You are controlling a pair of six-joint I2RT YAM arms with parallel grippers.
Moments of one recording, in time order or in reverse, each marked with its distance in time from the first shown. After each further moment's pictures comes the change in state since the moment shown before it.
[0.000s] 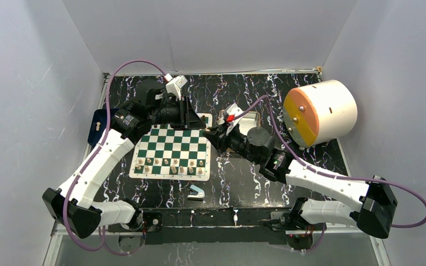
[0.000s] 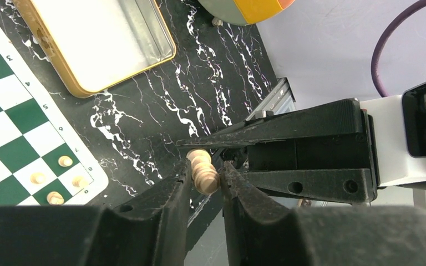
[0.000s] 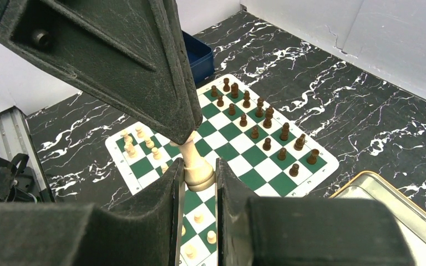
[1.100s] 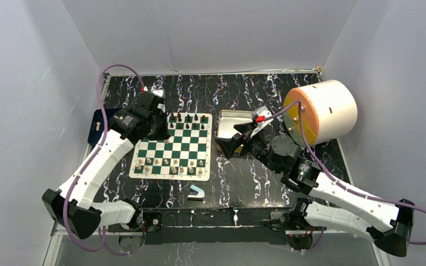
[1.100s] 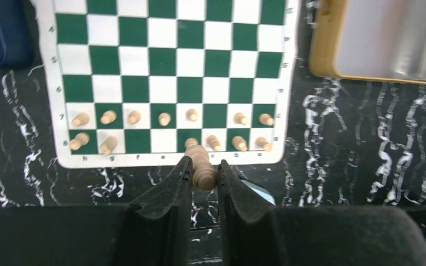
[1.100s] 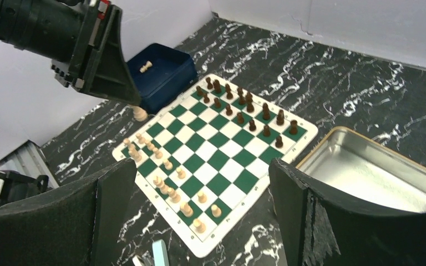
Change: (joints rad) left arm 0.011 0.000 0.013 -0.411 -0.711 0.086; right arm 0.002 -0.272 -0.045 -0.207 0.134 0.143
